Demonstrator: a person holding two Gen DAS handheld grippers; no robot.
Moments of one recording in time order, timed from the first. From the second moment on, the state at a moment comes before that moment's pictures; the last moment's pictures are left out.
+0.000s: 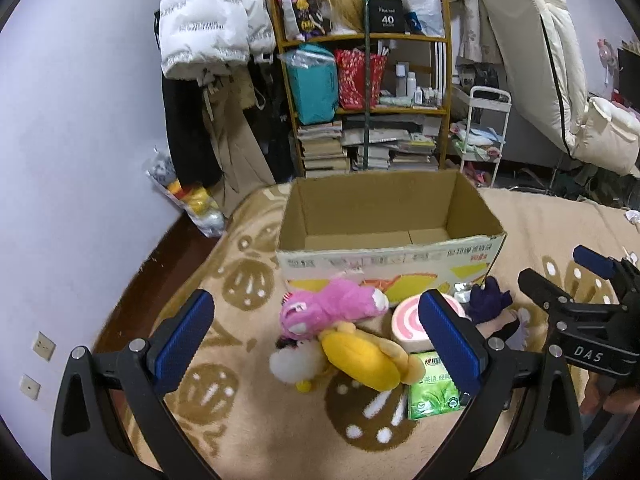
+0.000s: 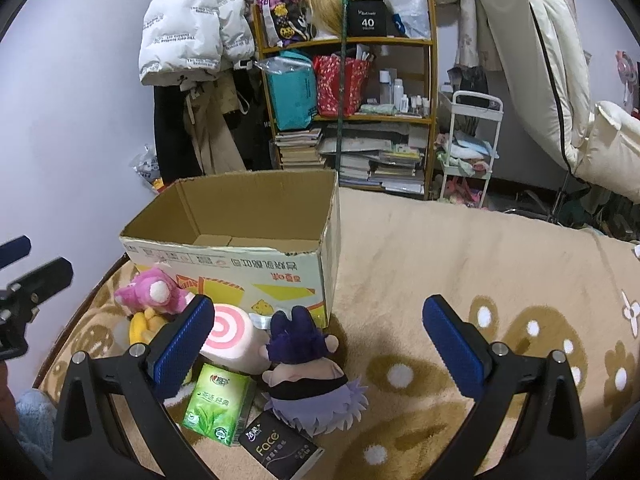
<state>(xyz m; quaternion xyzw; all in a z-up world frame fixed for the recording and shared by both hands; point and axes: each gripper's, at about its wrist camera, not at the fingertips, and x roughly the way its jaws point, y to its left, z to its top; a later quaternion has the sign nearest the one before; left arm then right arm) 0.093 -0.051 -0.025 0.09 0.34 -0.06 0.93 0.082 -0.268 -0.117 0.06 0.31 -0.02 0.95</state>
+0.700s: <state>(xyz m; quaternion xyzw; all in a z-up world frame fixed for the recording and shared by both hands) 0.115 -0.070 -0.089 0.12 0.40 -0.09 0.90 0.115 -0.276 -0.152 0.08 0.41 0.00 0.91</state>
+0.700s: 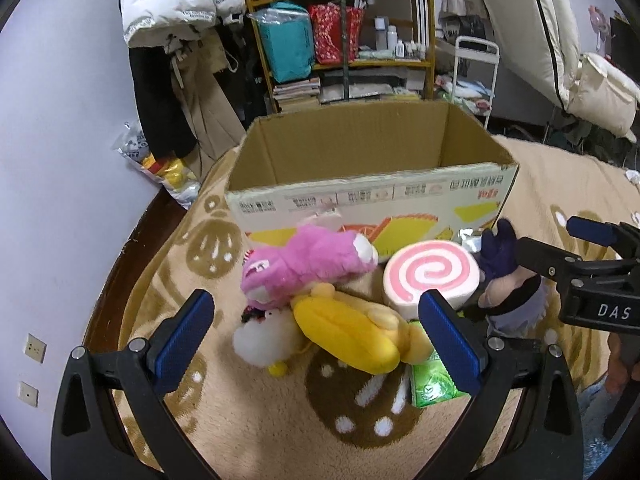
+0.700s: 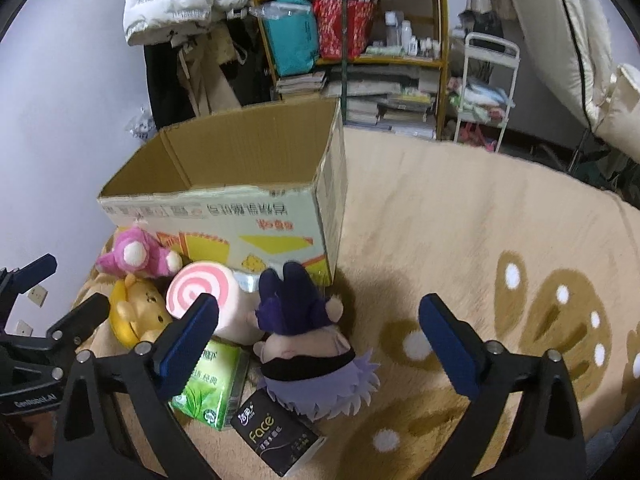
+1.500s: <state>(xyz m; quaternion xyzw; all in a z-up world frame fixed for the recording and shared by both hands) 0.136 -0.070 -0.133 0.11 0.47 -0.10 0.87 0.140 -0.270 -0.191 0.08 0.51 0.02 0.86</state>
